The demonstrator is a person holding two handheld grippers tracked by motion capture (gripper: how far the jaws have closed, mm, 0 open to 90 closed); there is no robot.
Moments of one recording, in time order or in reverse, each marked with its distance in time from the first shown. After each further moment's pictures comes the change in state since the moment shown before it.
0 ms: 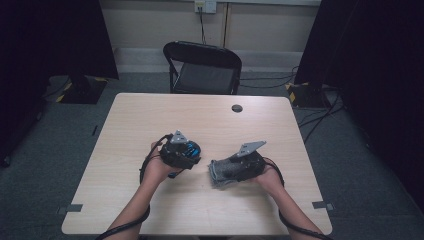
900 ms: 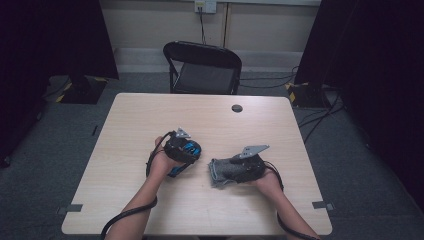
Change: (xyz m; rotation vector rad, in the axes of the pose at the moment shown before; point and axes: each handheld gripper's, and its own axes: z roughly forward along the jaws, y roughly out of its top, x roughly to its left) left arm 0.021 -0.004 0.052 0.086 0.018 -0.066; right arm 0.000 -0.016 0.006 -0.069 -0.006 0.080
